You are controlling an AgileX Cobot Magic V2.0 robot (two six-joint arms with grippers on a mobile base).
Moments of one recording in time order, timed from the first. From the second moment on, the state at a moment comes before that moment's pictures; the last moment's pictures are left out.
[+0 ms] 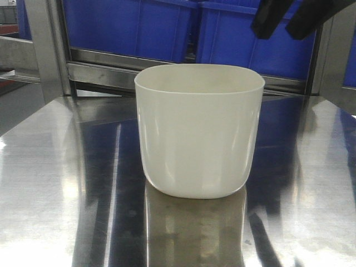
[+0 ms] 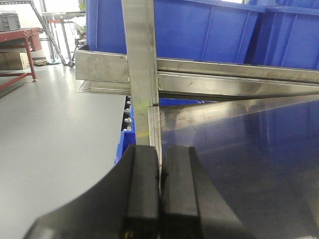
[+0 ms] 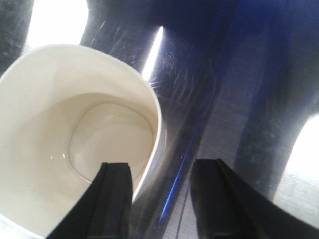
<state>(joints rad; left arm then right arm) -0.16 -0.01 0.01 -0.07 0.09 0.10 0.51 1.35 -1.22 0.01 0.86 0.22</state>
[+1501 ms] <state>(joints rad) -0.16 -0.01 0.01 -0.07 0.09 0.10 0.51 1.63 -1.33 0.05 0.93 0.22</state>
